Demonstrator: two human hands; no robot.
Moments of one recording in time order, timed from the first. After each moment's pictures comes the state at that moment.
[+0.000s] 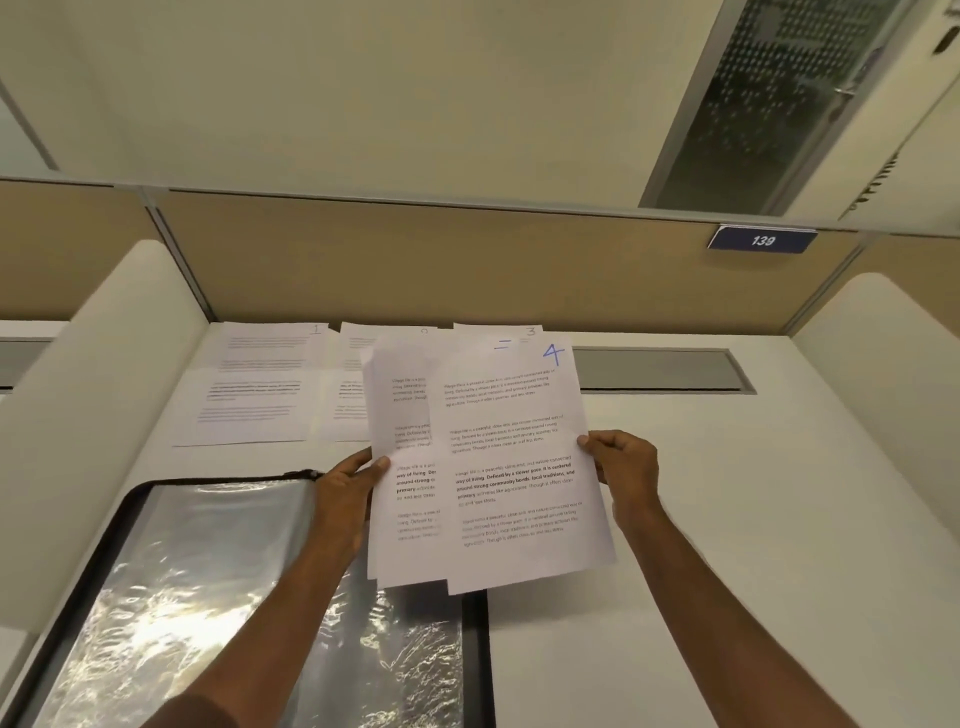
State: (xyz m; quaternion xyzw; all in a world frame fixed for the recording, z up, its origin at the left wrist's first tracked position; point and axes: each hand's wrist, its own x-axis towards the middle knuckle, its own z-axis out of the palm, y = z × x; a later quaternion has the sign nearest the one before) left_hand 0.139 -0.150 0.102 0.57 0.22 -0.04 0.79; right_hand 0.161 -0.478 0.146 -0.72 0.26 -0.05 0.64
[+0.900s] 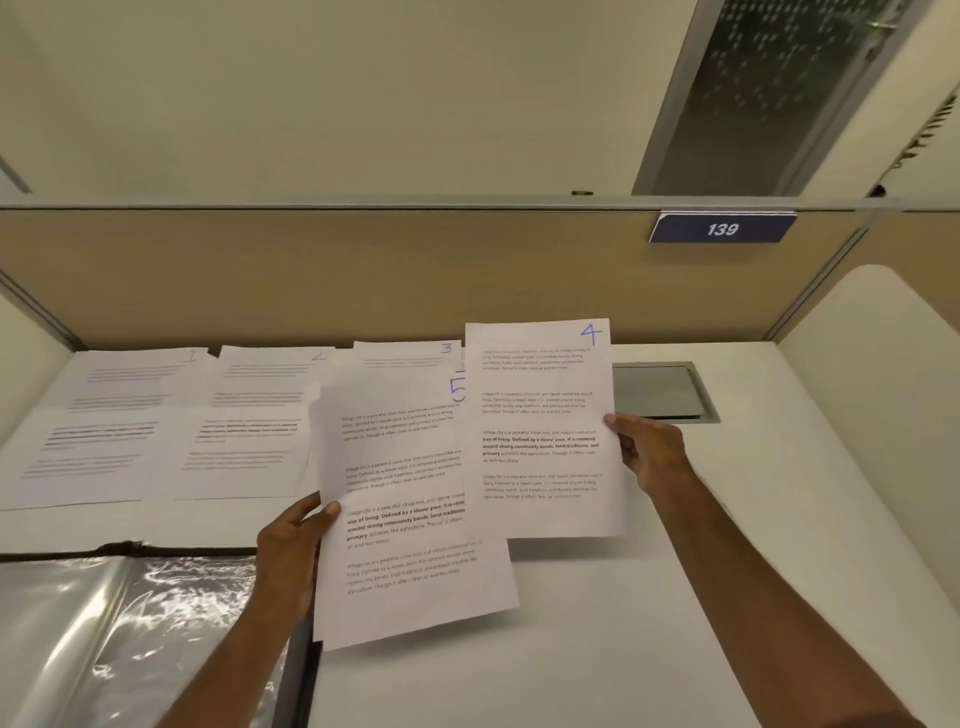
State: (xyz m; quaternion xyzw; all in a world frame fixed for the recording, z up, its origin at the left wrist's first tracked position) left_hand 0.209 -0.319 0.069 0.61 0.30 0.00 0.73; right_hand 0.328 -0.729 0.107 -0.59 0.33 0.02 0.74
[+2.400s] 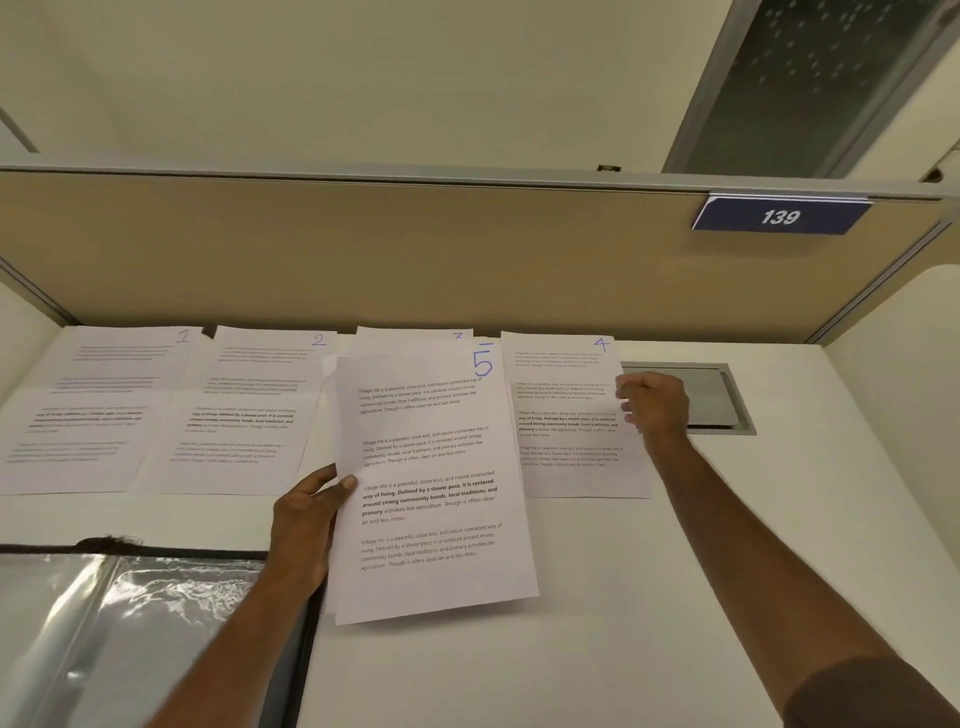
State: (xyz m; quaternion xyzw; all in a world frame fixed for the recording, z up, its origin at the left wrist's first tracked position) left_hand 0.259 -0.332 0.048 0.57 0.30 -0.01 0.76; right_hand 0.414 -0.723 0.083 -0.82 0.28 -0.03 0.50
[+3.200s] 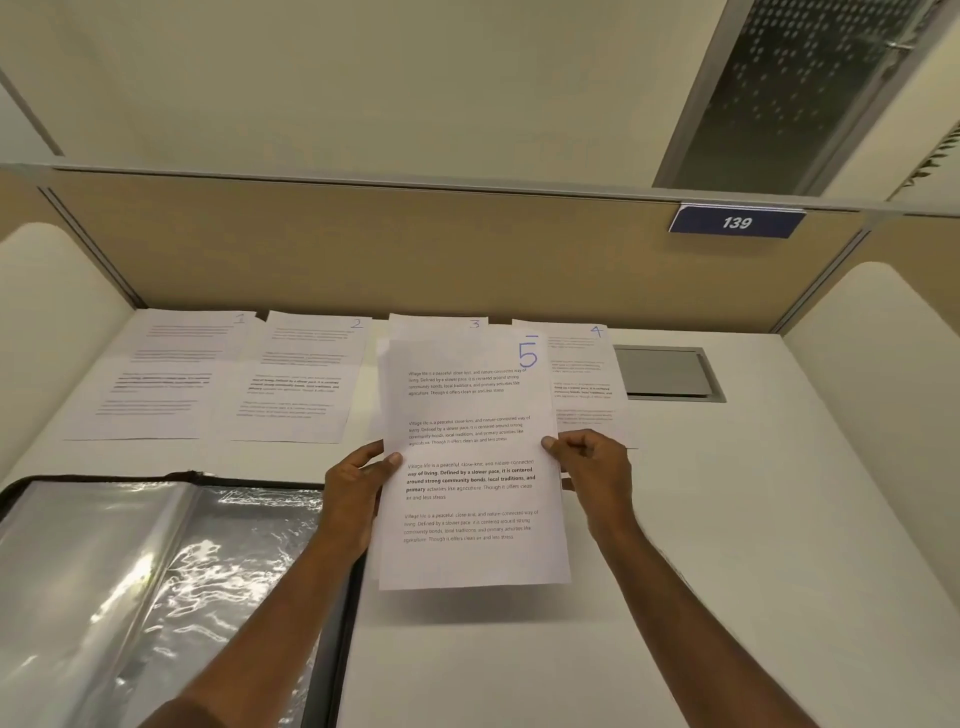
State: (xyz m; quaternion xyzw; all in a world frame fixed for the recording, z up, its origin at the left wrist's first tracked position) left_hand 0.180 -0.338 0.092 0.56 0.24 -0.03 0.79; right_hand 0.207 -0.619 0.119 -0.75 0.18 0.00 0.63
